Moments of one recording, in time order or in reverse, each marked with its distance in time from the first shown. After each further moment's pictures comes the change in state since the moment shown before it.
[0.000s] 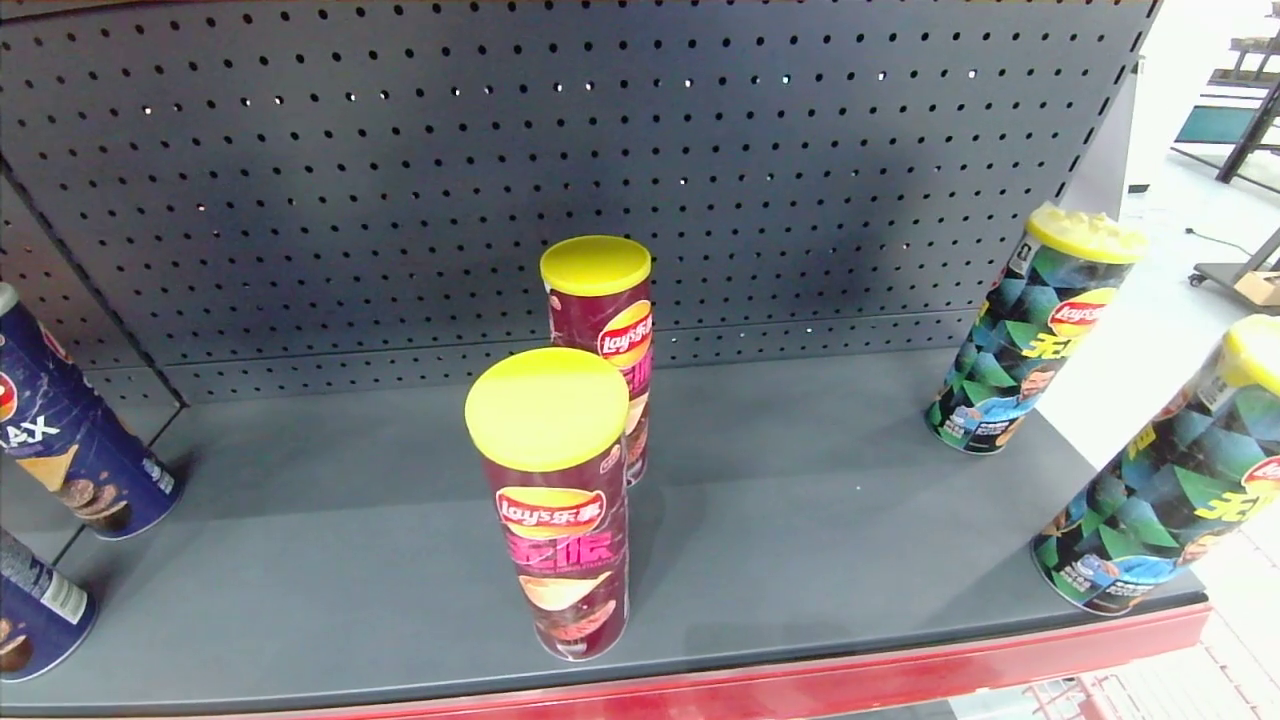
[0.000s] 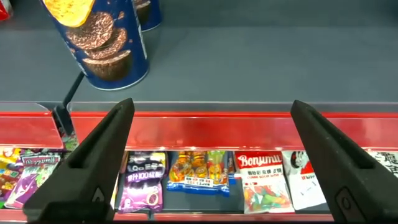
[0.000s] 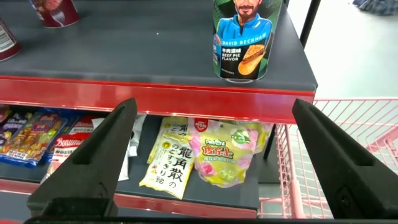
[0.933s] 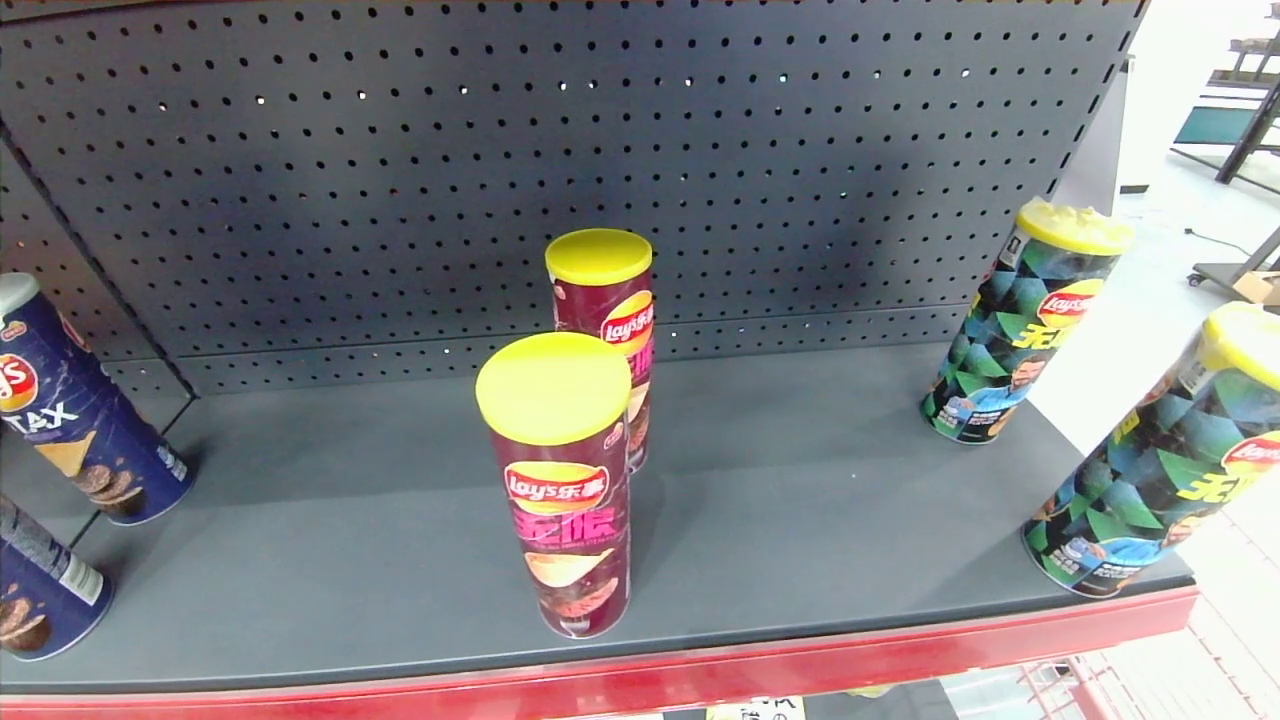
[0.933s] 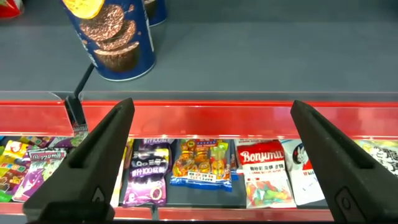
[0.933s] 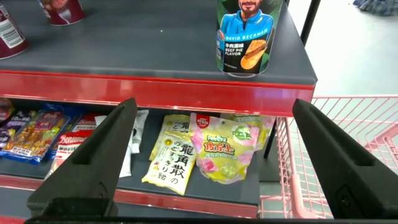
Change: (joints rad) left arm 0.000 0.000 0.000 0.000 0.005 0.000; right arm 0.001 0.000 0.000 0.000 0.000 -0.001
